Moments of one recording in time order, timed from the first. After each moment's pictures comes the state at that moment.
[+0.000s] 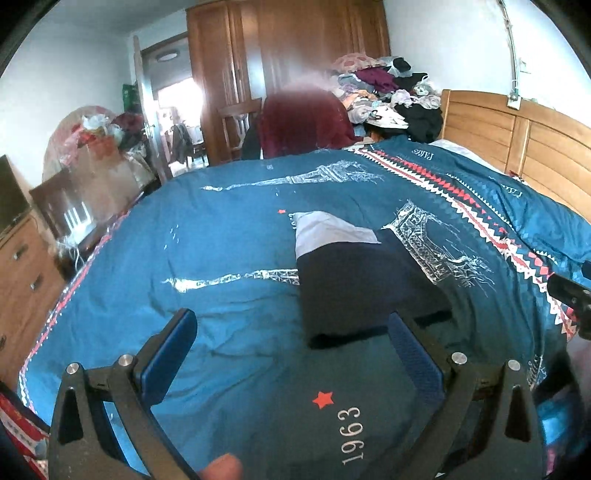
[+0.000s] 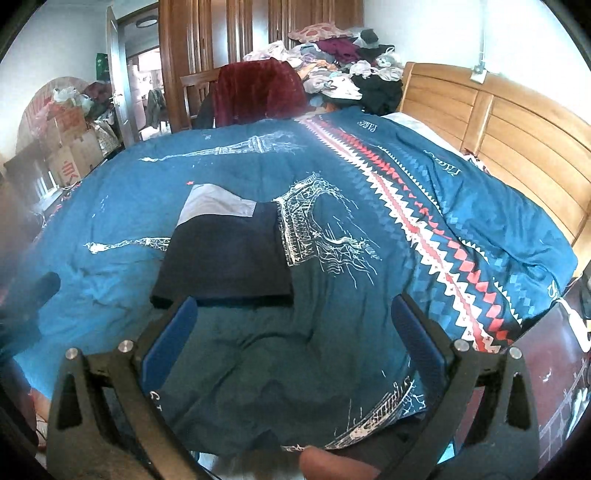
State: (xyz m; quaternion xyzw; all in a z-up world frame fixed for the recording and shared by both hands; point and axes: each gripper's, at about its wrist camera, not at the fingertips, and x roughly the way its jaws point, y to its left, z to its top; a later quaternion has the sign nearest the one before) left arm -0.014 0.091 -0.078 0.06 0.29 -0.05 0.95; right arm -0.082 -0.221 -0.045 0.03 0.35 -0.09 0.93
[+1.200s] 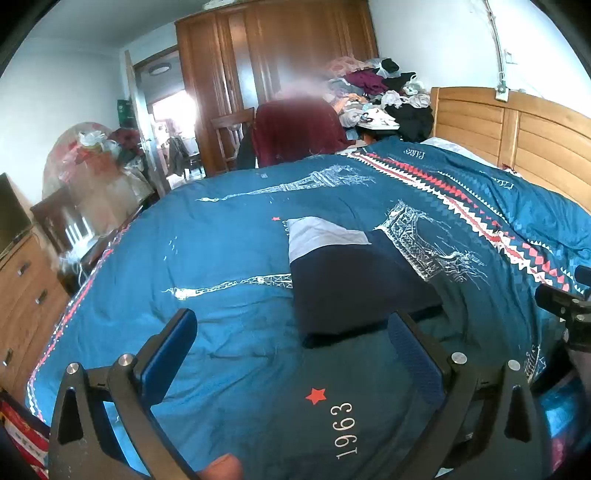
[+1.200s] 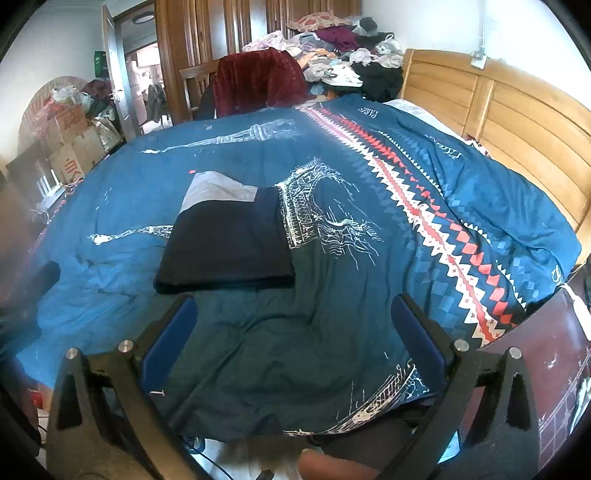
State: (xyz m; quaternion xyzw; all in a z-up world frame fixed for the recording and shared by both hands) left arm -0.035 0.071 -0.073 0.09 0.27 -0.06 0.96; right arm -0.092 -0.224 -0.052 0.05 0.37 -0.08 0.92
